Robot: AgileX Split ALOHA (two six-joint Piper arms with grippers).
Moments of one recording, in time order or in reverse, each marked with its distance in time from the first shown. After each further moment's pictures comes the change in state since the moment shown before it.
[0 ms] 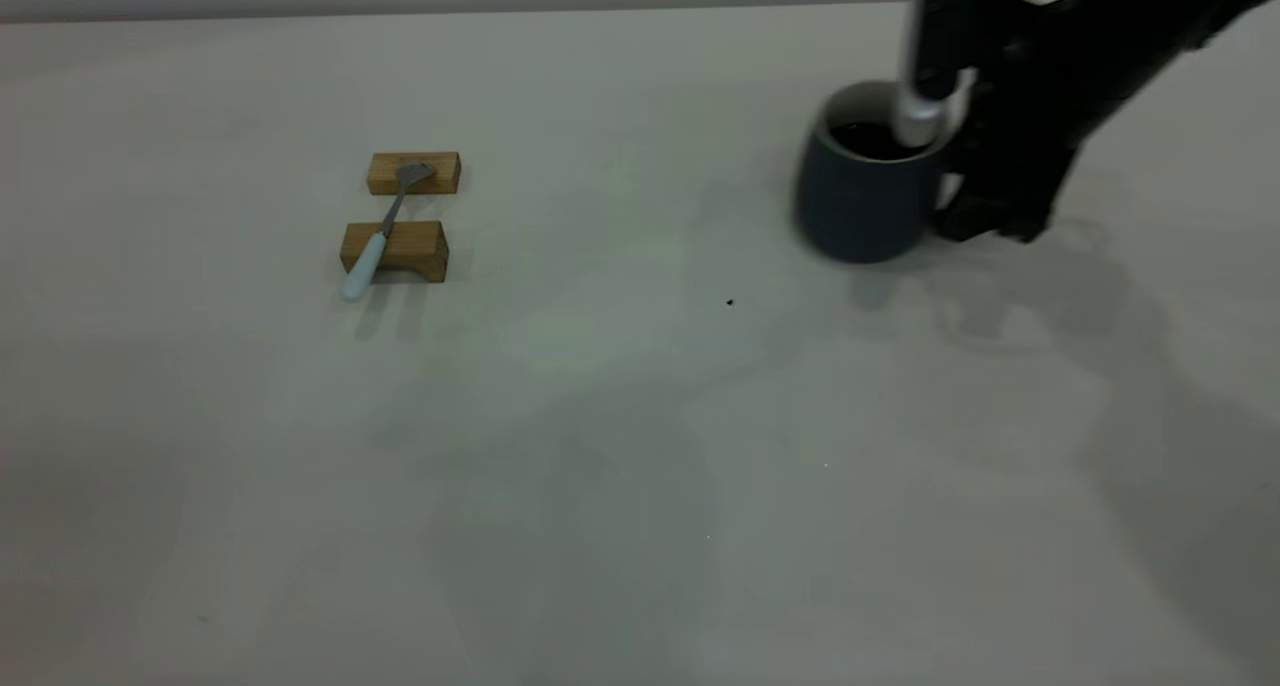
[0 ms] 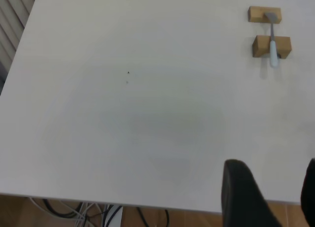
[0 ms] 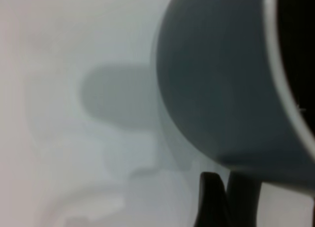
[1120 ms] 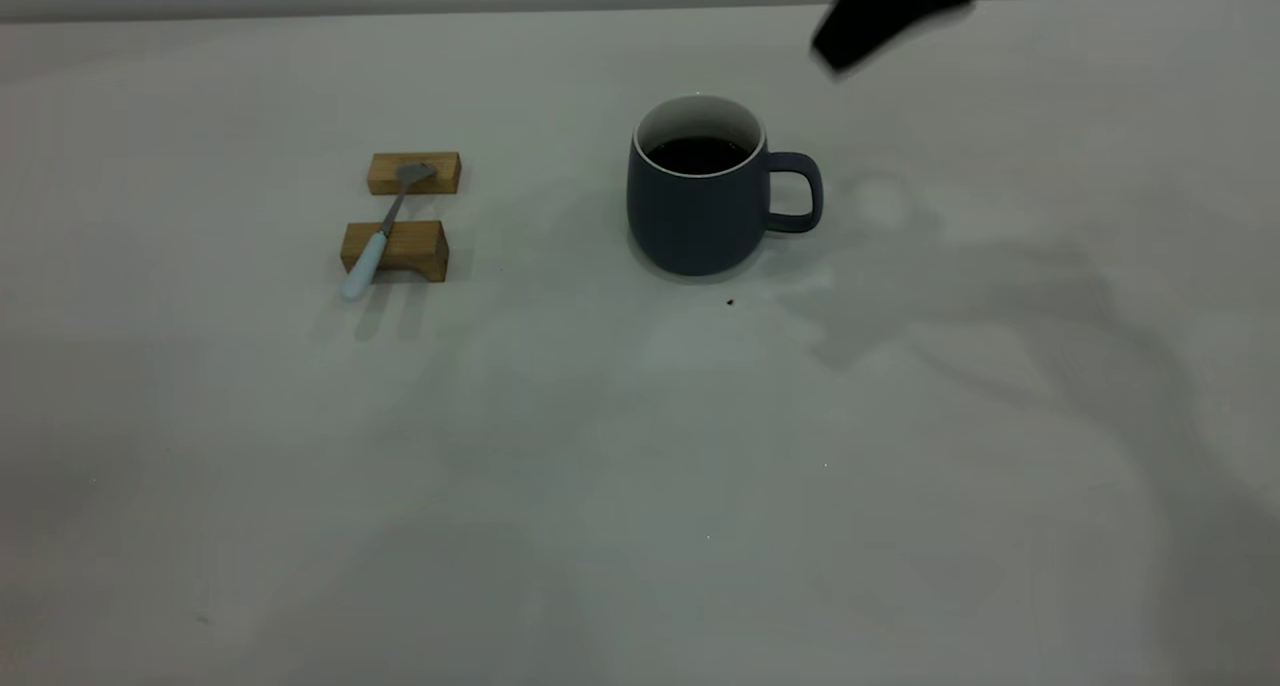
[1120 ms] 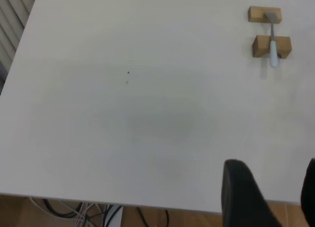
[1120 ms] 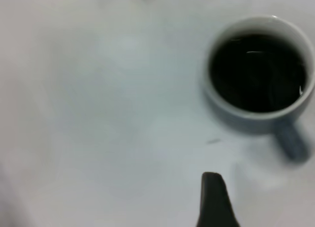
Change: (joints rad) left arm 0.000 0.000 0.000 0.000 0.000 0.000; right arm 0.031 -0.396 0.040 0.057 0.503 0.777
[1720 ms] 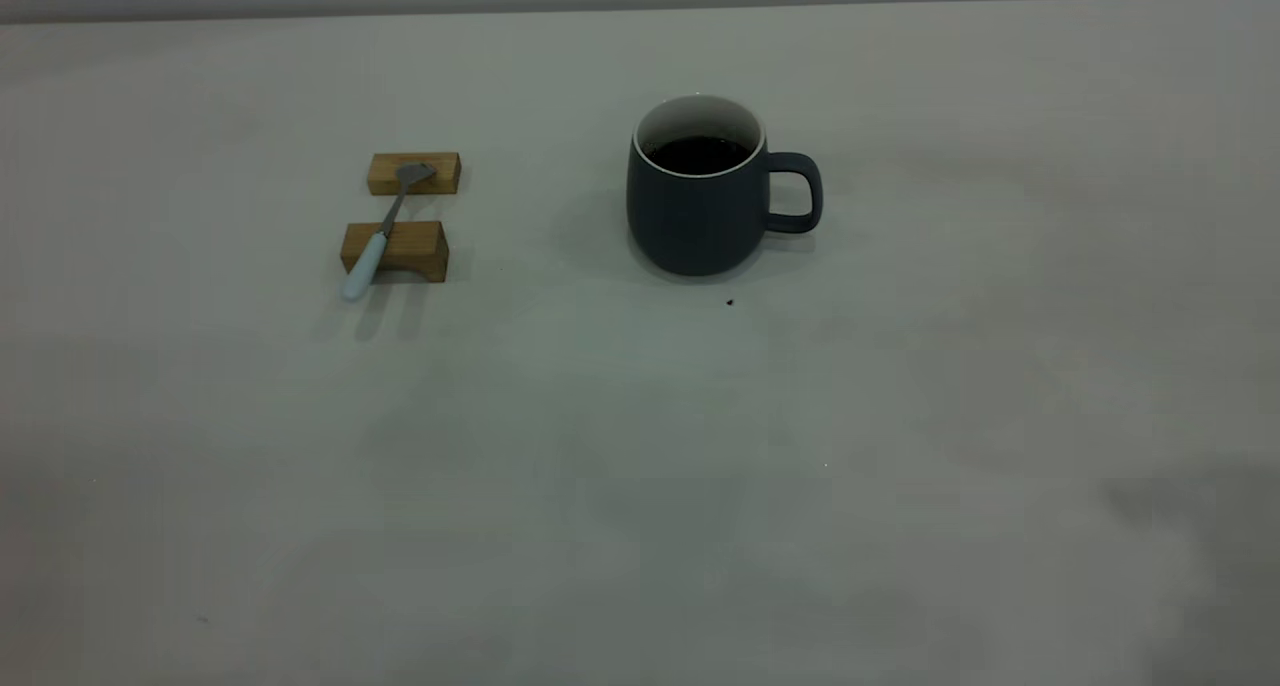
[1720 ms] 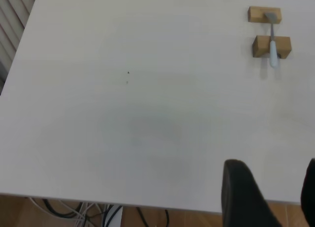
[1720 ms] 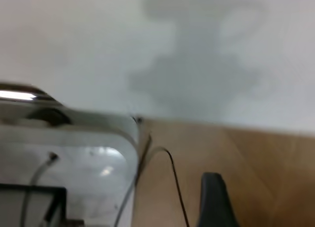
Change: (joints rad) left arm 0.000 0.000 0.000 0.000 0.000 0.000; right arm 0.000 -0.856 0.645 -0.889 0.303 1.277
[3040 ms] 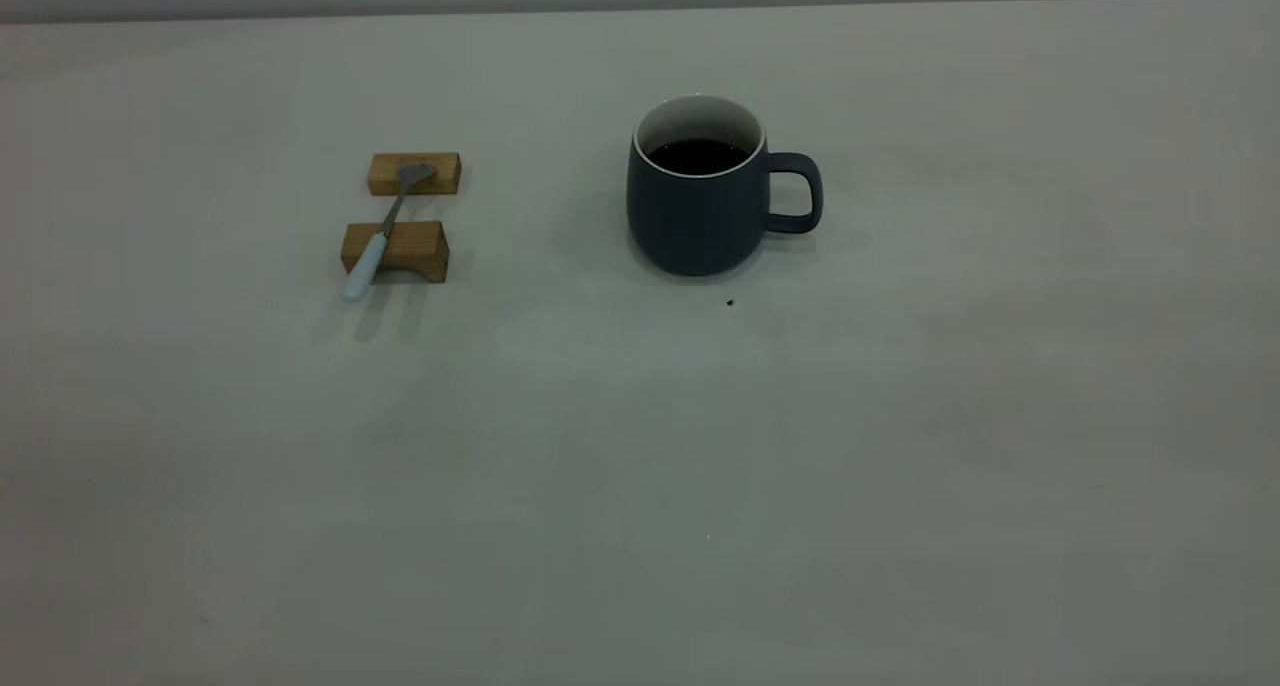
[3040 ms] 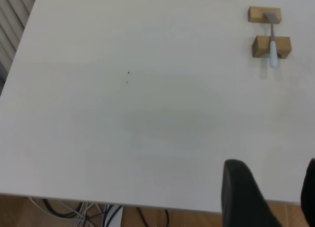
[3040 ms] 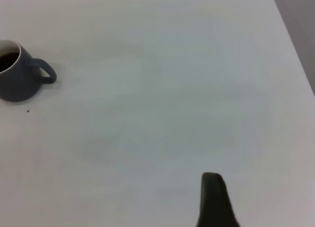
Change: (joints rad) left arm 0.000 0.000 0.000 0.000 0.000 0.000; right arm -0.170 -1.106 0.164 0.000 0.091 0.028
